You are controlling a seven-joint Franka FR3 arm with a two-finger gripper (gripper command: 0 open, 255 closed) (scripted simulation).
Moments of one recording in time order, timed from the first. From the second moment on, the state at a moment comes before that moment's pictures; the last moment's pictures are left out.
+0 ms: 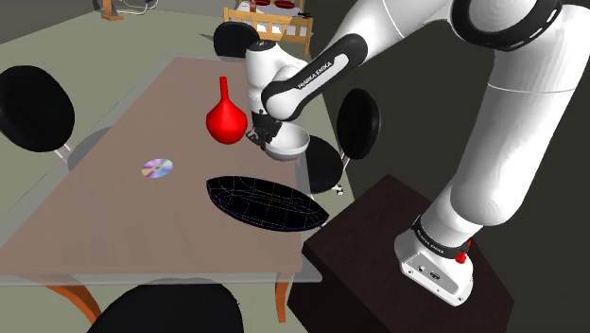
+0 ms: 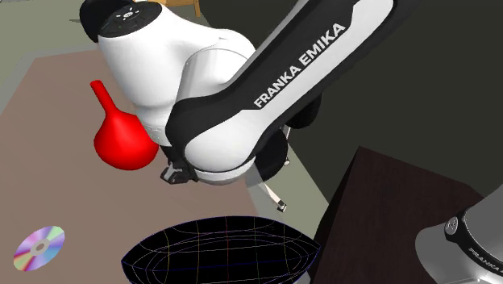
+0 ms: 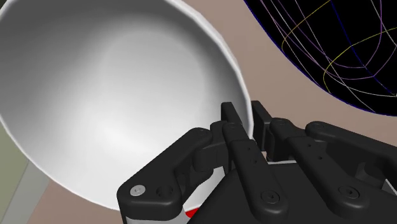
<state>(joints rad) 0.05 0.30 0.28 -2.09 -0.32 2.39 0.55</state>
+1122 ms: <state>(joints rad) 0.12 0.14 0.36 -2.14 -0.24 2.26 0.65</state>
